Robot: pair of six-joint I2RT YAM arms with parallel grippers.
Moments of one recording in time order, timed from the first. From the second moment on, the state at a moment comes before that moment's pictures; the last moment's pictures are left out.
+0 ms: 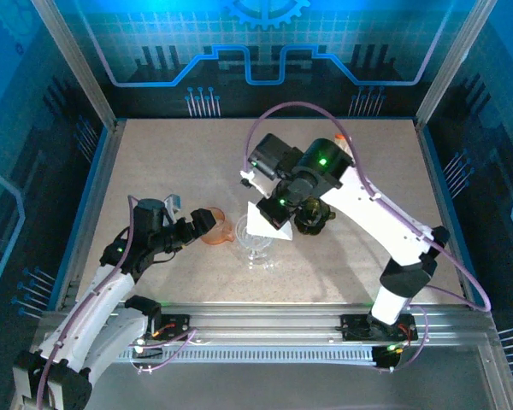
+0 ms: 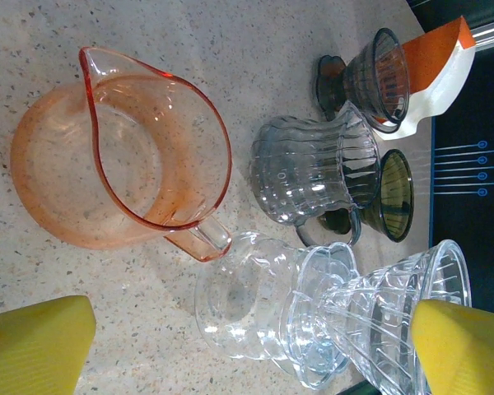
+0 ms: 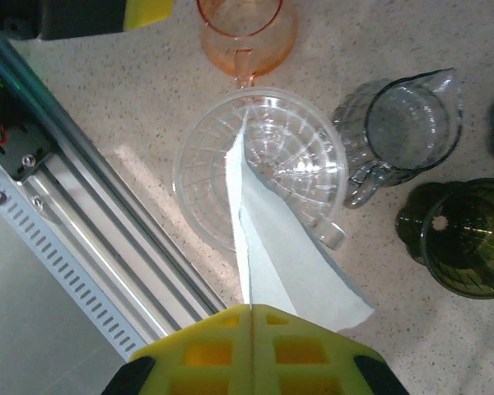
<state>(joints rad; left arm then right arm) -0.24 0.77 0.59 -0.51 0.38 -0.84 0.95 1.74 2.13 -1.62 -0.04 0.12</state>
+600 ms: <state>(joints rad) -0.24 0.76 0.59 -0.51 0.40 -0.84 1.02 1.86 2.14 -1.57 -0.03 0.09</state>
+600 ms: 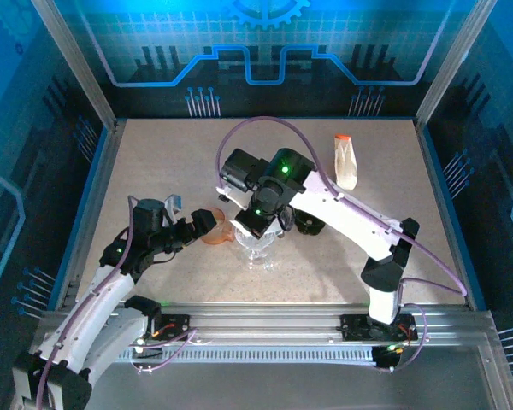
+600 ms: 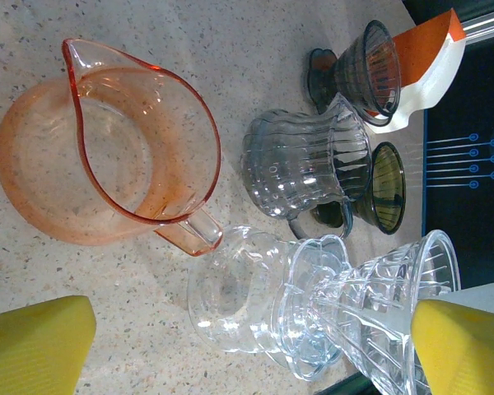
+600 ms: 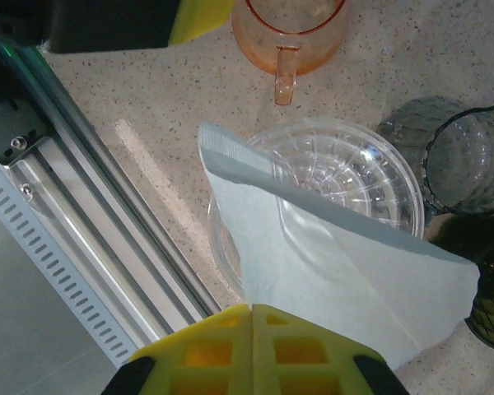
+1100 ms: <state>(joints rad) -0.24 0.76 0.59 -0.51 0.41 -0.84 1.02 1.86 1.89 -1.42 -0.08 0.10</state>
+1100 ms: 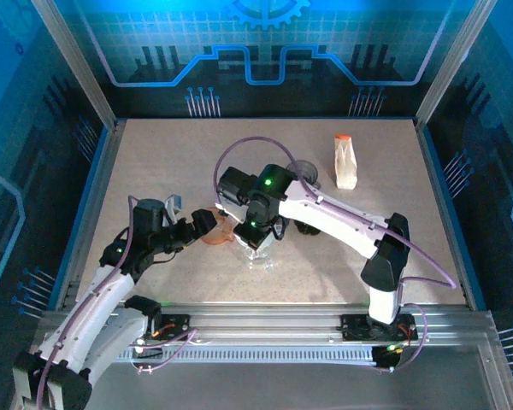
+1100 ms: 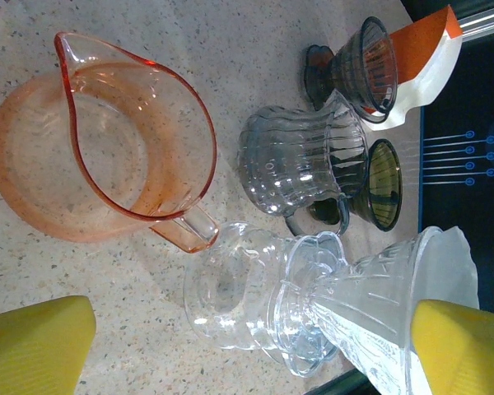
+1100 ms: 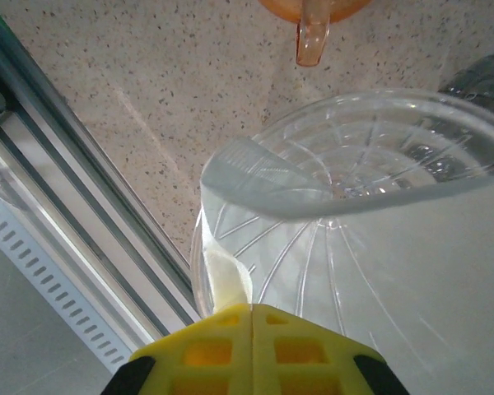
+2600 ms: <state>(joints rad) -0.59 1.13 0.98 -0.71 0.29 -0.54 0.81 1.45 1.44 -1.05 0.00 0.25</state>
